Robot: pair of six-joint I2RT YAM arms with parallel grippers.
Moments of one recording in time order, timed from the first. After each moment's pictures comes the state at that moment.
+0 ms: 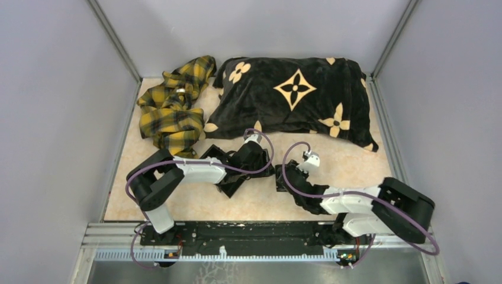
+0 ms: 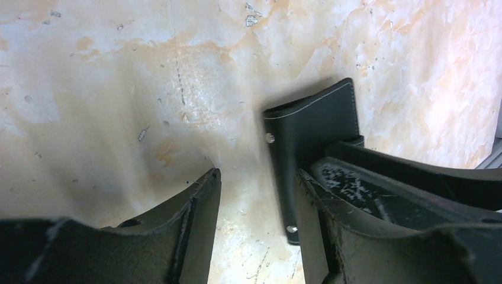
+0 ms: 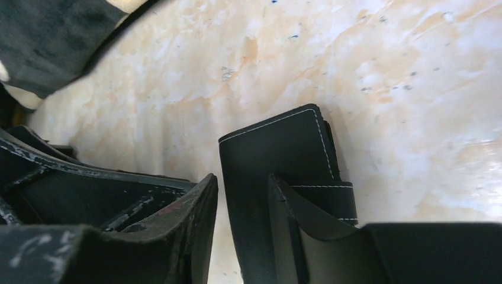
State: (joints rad) left arm -0.96 1.75 0.85 0.17 -0.07 -0.89; right arm 1.02 1.26 0.27 0.35 0.76 1.12
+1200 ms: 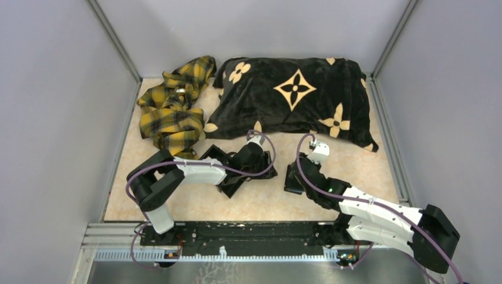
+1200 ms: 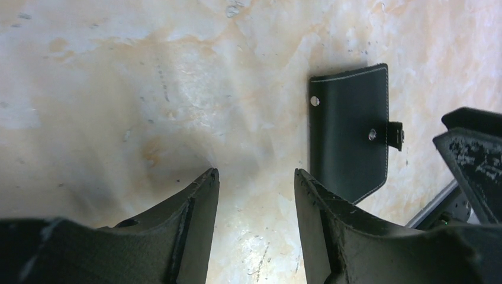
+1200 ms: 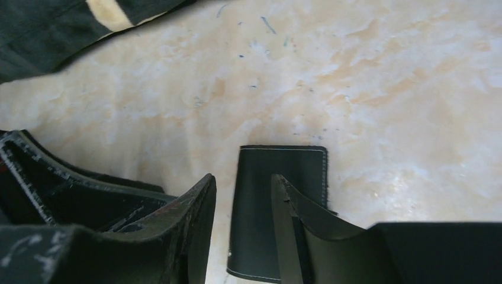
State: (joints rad) left arm -0.97 1.74 0.84 0.19 -0.06 -0.84; right arm 0.90 0.90 0.39 -0.13 0.68 0.79
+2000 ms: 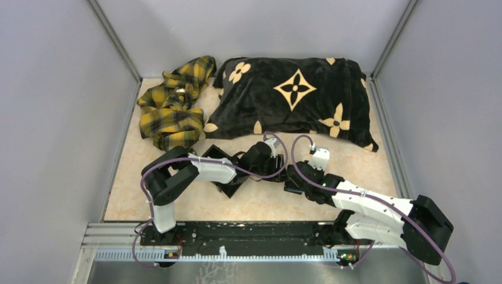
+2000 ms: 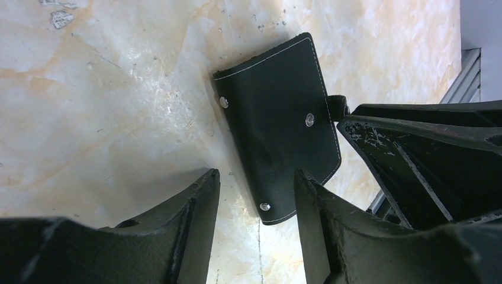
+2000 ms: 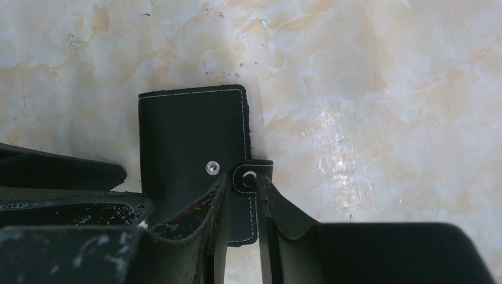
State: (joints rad) left arm -1.01 1.87 0.93 0.32 0.14 -0.75; right arm 0.89 1.00 0.46 -0.51 0.69 0.96
